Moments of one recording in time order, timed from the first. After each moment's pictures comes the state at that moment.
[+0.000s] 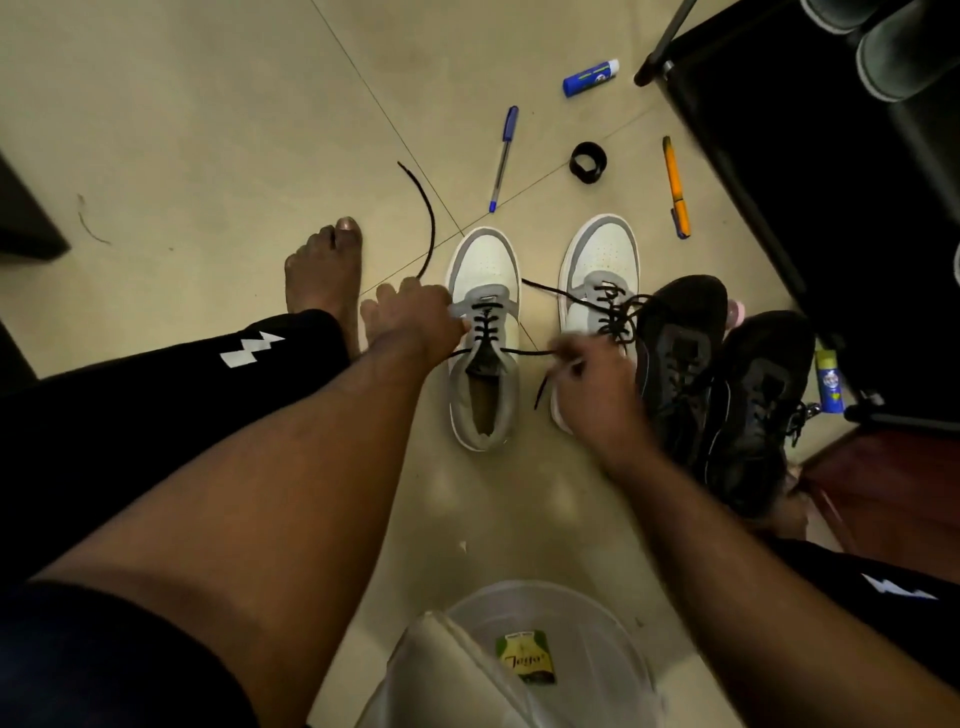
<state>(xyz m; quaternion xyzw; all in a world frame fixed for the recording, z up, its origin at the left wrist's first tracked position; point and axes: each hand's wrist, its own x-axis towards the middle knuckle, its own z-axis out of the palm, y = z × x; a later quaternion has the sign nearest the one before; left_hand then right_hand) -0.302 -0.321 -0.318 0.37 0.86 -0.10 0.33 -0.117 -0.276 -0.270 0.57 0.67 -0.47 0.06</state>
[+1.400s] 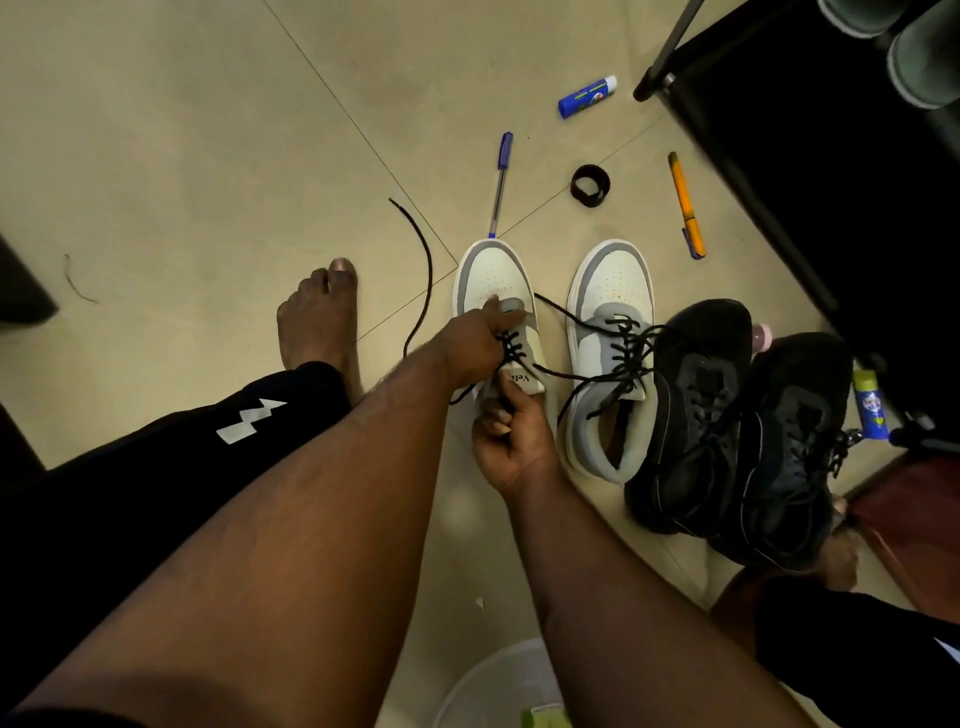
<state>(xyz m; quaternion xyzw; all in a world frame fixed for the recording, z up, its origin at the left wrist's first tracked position) -0.302 -0.270 -0.344 0.38 0.74 0.07 0.55 -0.186 -0.308 -0.370 0.52 -0.10 -0.81 -0.24</state>
